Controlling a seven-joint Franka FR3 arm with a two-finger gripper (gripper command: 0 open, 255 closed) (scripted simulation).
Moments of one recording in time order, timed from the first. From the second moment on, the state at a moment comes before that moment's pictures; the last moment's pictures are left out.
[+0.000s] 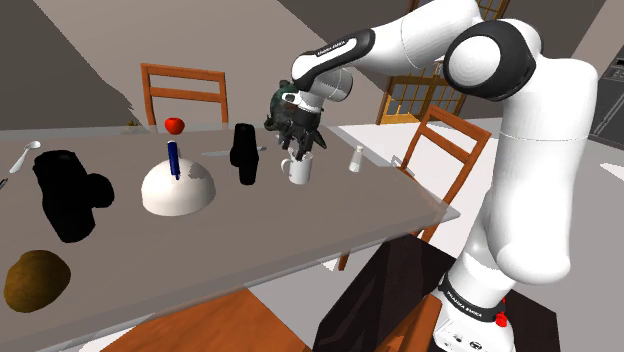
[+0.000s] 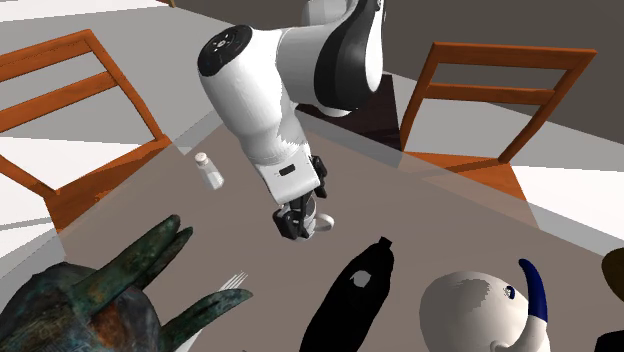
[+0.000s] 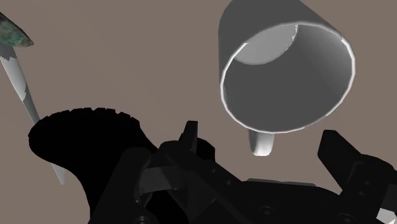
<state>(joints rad) 0.20 0.30 -0.38 -1.84 0.47 2.08 -1.67</state>
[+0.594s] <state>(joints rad) 0.20 0.30 -0.38 -1.84 0.47 2.08 -1.67</state>
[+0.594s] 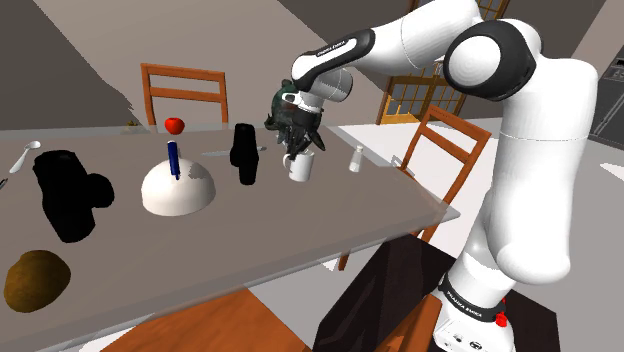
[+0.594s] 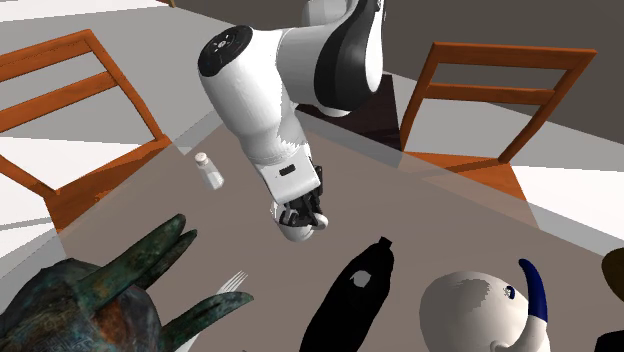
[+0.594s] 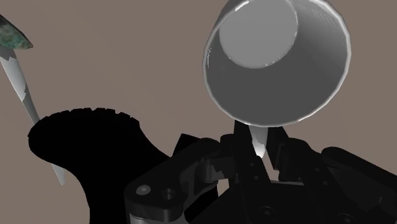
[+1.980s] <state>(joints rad) 0.20 0.23 -0.39 -1.74 0.41 1.93 -1.60</state>
